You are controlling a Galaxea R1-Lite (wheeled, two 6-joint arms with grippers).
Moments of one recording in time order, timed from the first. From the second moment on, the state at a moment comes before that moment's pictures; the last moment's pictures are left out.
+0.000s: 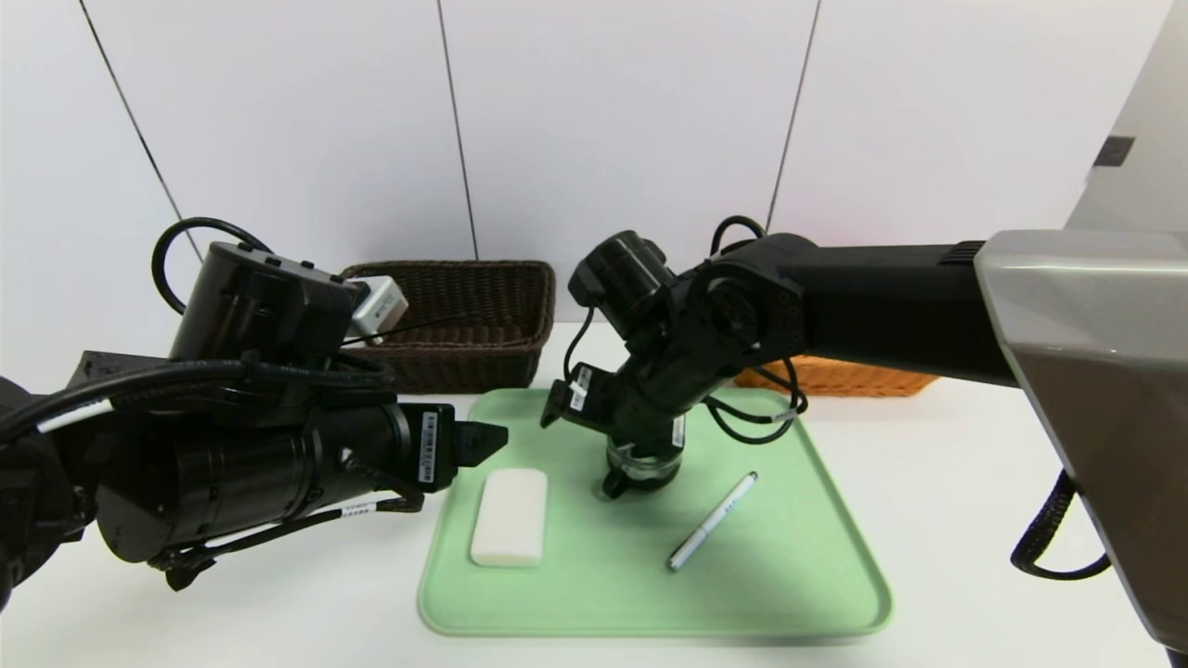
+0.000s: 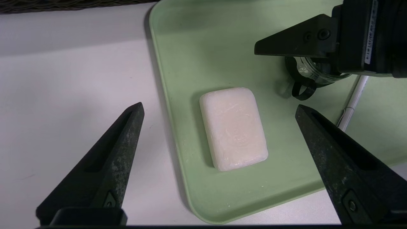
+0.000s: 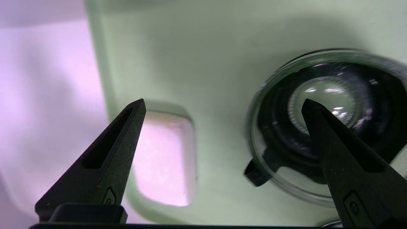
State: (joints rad) left arm -0.64 1.48 -0.89 -0.01 0.19 -0.39; right arm 0.75 2.25 -1.96 0.67 0.00 0.82
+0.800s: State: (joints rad) left arm -0.64 1.47 -0.89 0.00 0.19 -0.39; right arm 0.78 2.27 -1.96 0.67 -0.13 0.65
